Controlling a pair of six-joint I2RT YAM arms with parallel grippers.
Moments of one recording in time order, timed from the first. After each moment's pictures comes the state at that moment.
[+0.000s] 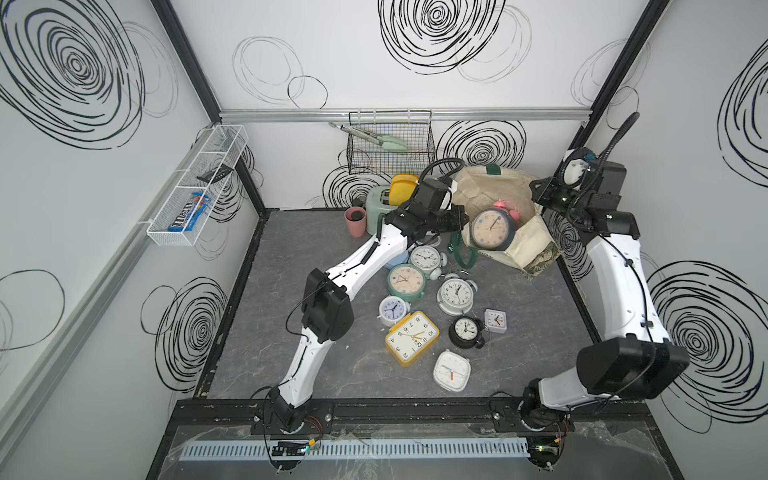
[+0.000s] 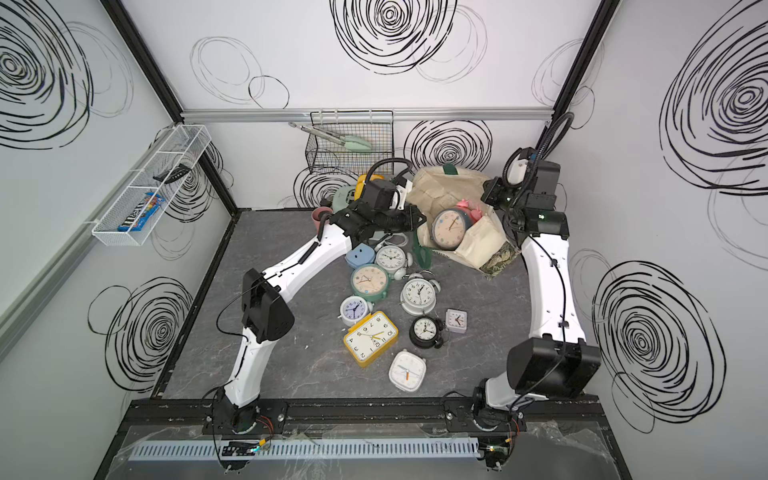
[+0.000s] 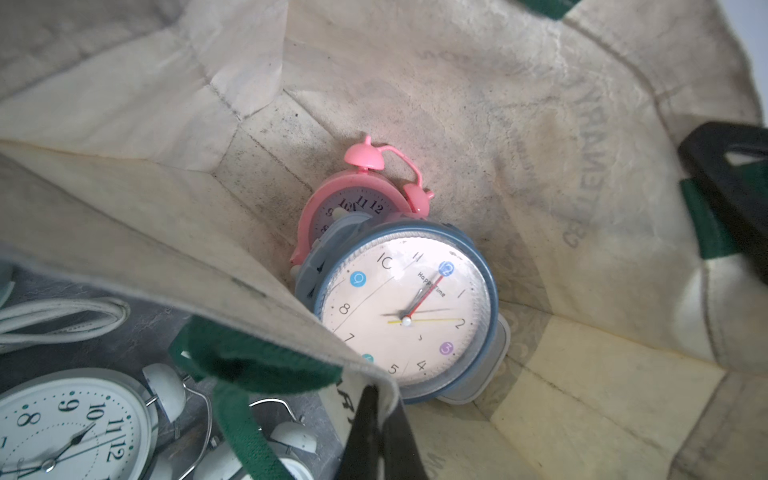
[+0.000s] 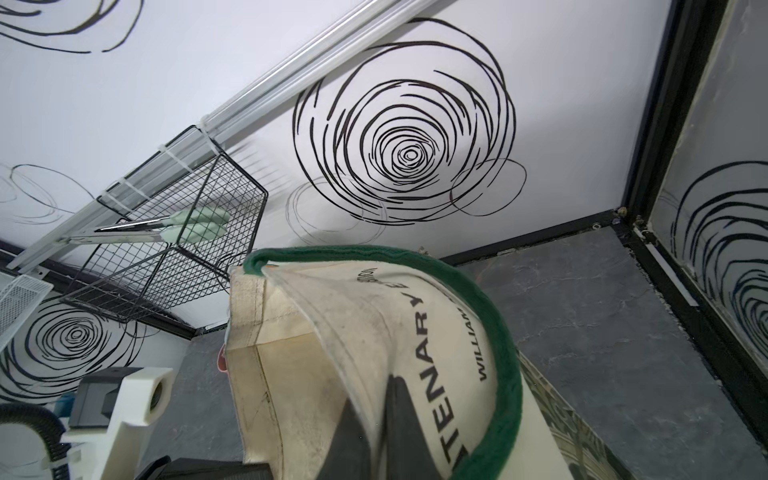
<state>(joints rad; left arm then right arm) -0.71 2.19 2.24 -0.49 0.34 -0.64 -0.13 1.45 1.66 -0.55 -0.35 0.40</state>
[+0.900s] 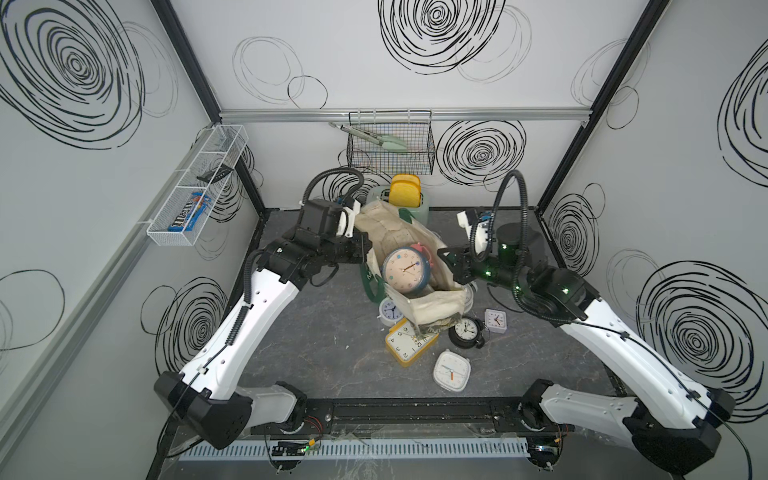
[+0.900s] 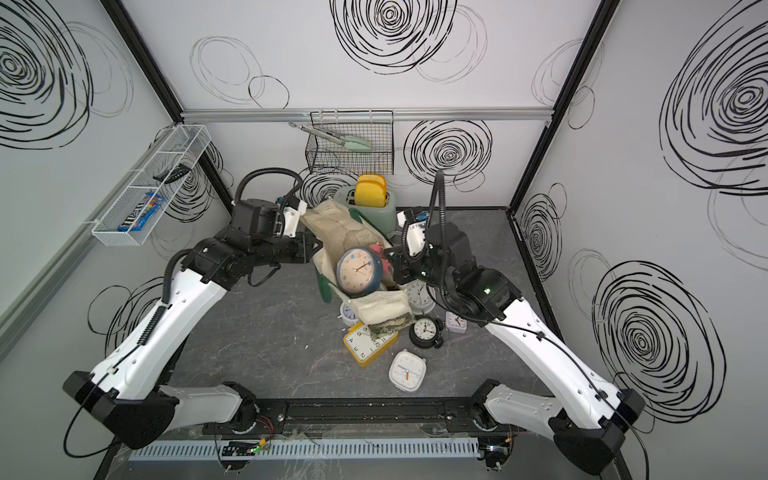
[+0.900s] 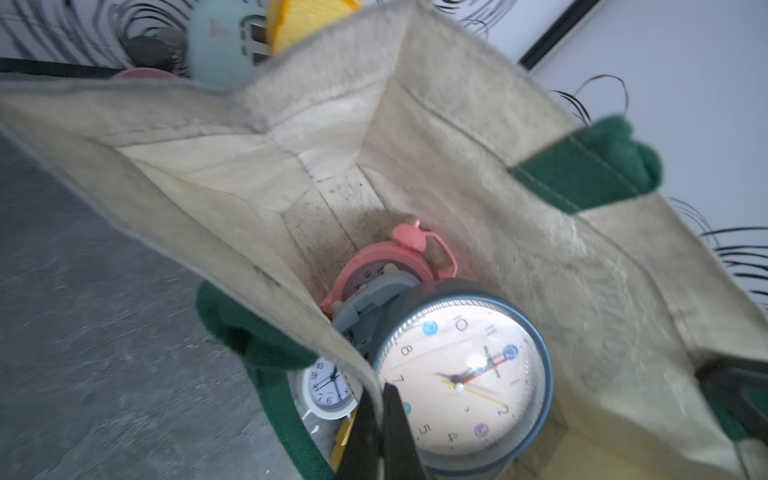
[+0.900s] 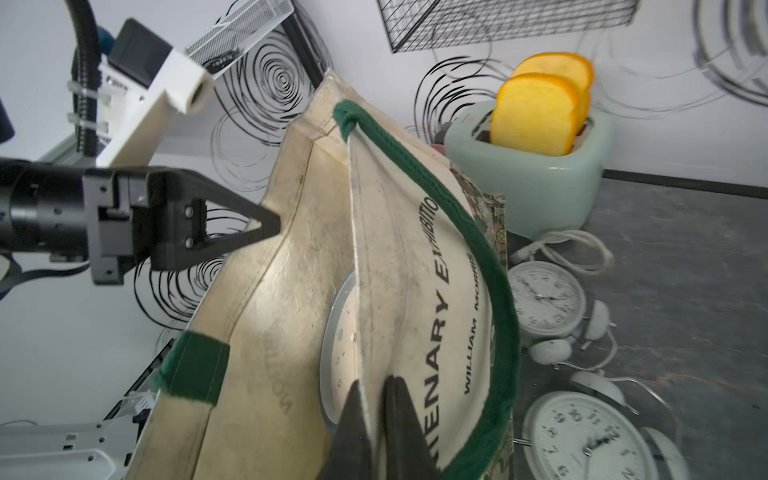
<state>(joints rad) -0.37 1.29 1.49 -0.87 0.22 -0.40 0.75 1.14 1.29 -0.54 -0.08 0.38</state>
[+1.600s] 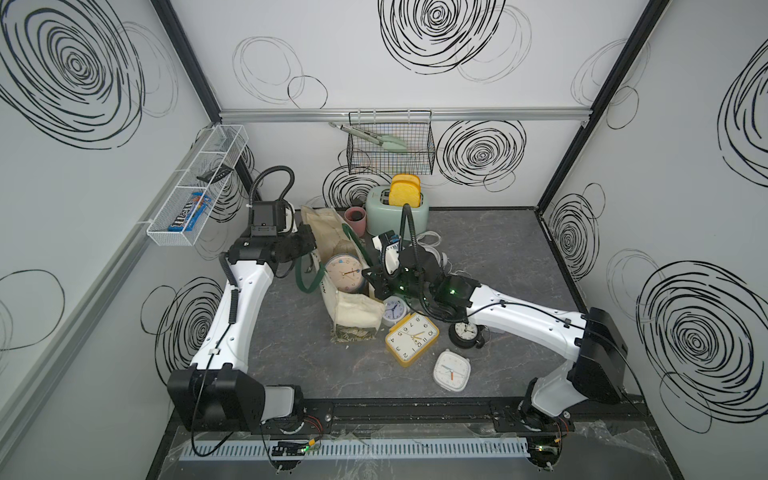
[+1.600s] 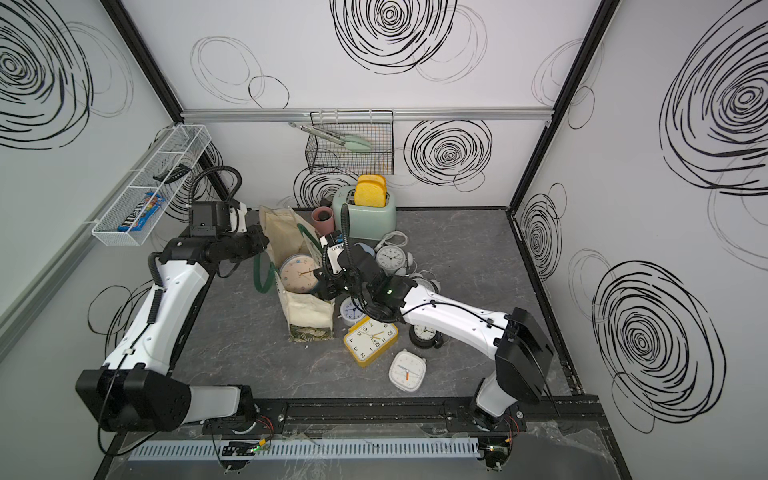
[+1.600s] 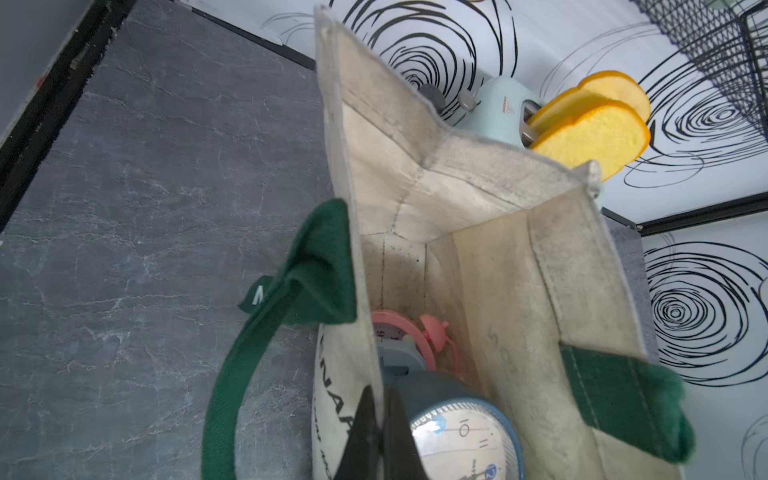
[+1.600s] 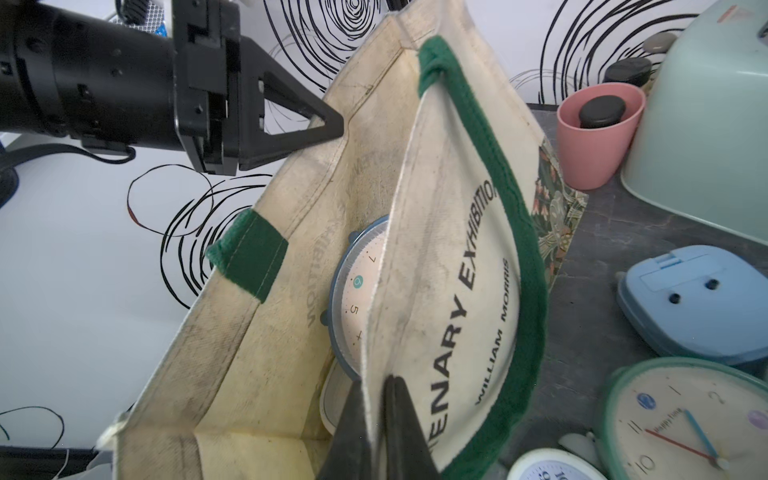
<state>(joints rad) 0.04 1.36 1.38 -0.79 0.22 -0.39 1.01 1.59 1.27 -0.04 -0.01 0.49</state>
